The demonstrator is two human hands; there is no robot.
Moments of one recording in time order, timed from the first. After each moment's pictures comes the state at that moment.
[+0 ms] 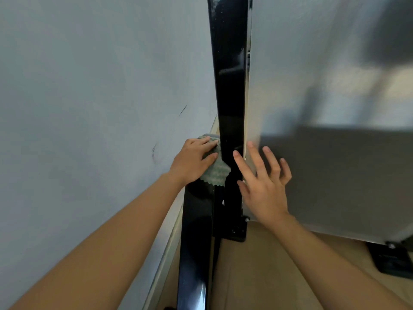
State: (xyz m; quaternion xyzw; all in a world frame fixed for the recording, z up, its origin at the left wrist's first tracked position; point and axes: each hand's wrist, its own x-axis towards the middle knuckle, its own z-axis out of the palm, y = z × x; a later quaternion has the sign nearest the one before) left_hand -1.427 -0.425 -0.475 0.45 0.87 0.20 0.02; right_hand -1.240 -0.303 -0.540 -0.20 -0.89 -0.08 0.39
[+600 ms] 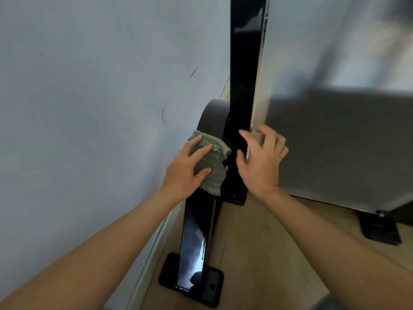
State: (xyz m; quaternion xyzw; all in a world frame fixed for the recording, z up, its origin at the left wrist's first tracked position) left_hand -1.343 -0.524 -0.530 0.44 0.85 0.29 -0.04; right_hand -1.228 -0.345 -0.523 -0.22 -0.87 0.14 0.41
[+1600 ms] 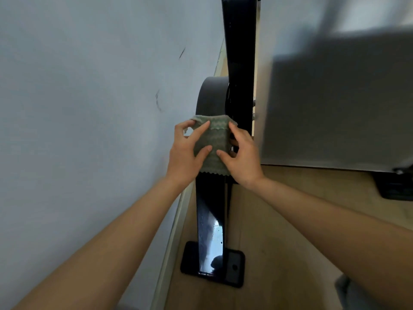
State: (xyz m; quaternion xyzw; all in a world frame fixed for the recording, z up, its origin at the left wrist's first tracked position) left_hand -1.359 -0.527 -0.543 0.43 0.83 0.35 -0.05; right_hand -1.248 -0.398 -0.570 -0.22 -0.77 0.53 0.27
